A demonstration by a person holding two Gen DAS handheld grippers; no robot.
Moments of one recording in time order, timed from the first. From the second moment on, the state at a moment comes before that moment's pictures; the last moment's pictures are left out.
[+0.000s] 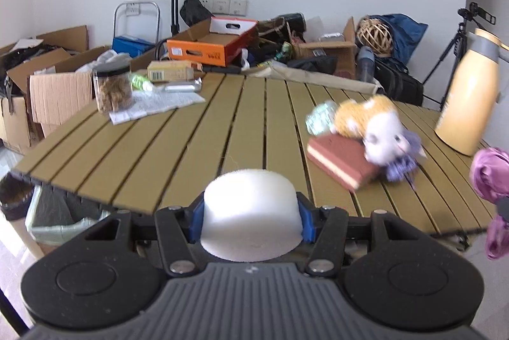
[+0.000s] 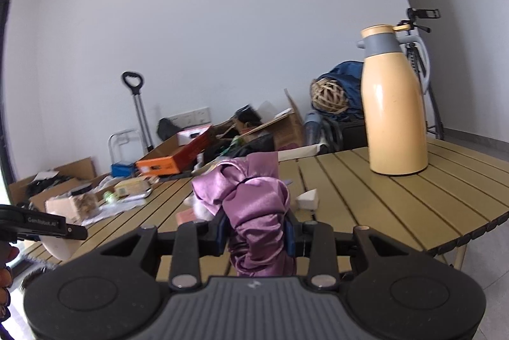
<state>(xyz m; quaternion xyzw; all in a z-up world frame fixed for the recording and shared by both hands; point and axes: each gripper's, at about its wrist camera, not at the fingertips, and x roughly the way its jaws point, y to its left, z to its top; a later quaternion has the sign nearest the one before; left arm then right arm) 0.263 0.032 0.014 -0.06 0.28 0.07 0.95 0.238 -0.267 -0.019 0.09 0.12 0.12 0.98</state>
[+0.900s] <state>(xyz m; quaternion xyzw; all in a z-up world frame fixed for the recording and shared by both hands) 0.186 0.013 -0.093 -0.04 0.39 0.03 0.92 0.167 -0.209 -0.098 0.02 0.28 0.16 0.95</state>
